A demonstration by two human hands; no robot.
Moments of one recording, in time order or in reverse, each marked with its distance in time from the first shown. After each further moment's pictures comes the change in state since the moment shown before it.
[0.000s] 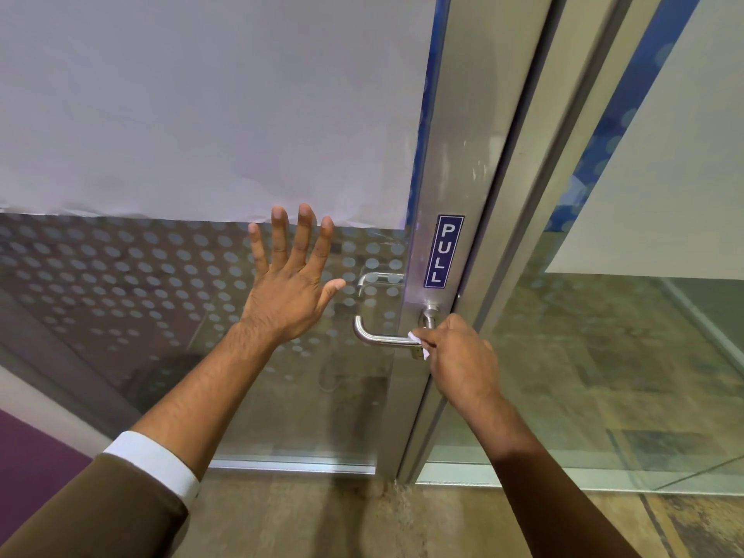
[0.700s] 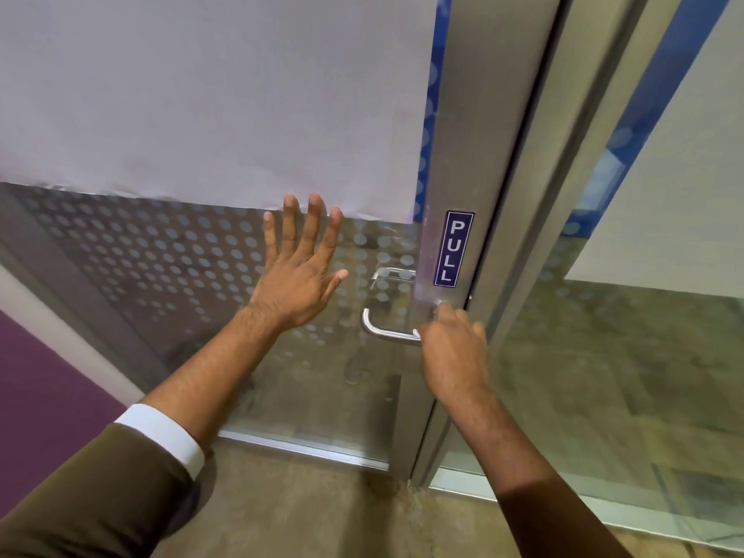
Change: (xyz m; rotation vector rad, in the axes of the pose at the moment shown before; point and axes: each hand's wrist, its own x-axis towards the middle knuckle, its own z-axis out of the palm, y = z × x) left_hand -0.004 0.003 0.000 0.024 -0.015 -0.073; right_hand 0.006 -0.023 -0.019 -0.254 -0.033 -0.120
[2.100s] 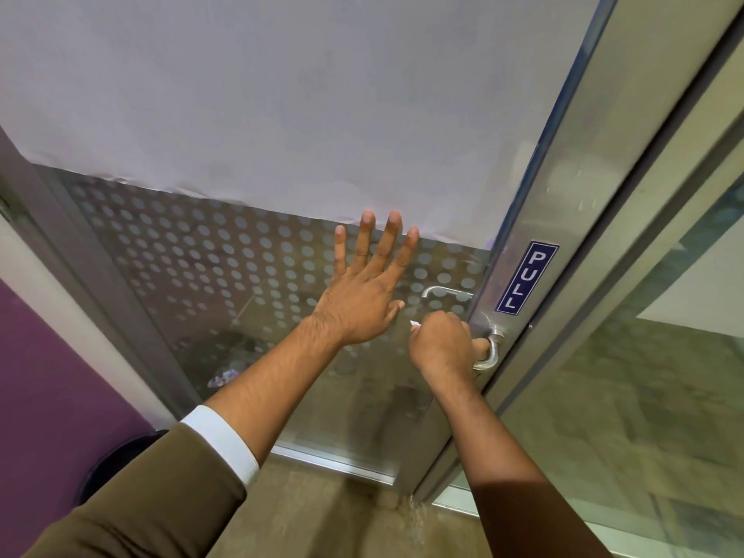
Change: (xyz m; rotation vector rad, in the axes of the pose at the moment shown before) left_hand -0.002 -0.002 -0.010 -0.071 -0.027 0.053; right_hand 0.059 -0.107 0.013 0.170 -0.110 0.364
